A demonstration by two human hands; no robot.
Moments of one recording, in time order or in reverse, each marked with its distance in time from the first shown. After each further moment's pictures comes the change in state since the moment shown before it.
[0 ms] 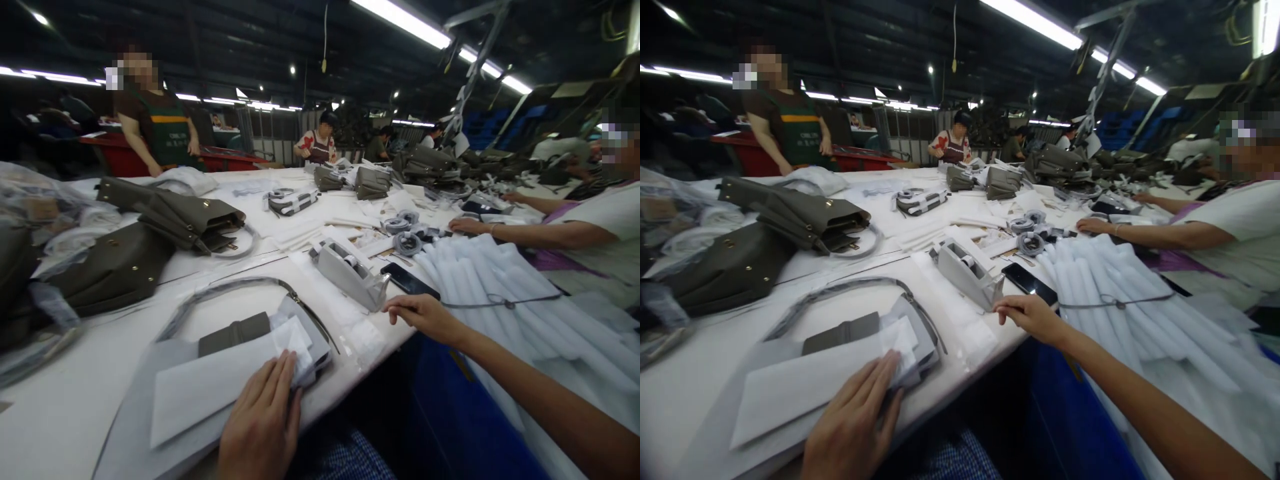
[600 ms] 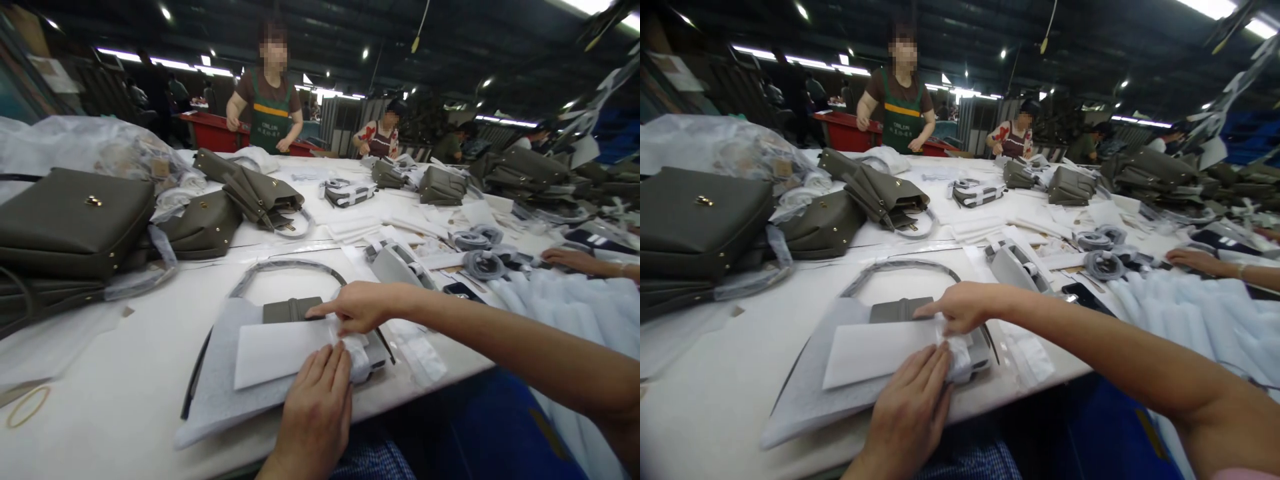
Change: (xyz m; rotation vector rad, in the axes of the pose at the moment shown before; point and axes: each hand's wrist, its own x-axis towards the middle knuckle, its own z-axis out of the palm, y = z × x) left_hand 0.002 0.009 -0.007 -0.156 -0.008 -0.144; right_hand 0.147 -0.166 0.106 -0.614 -0.837 -0.756
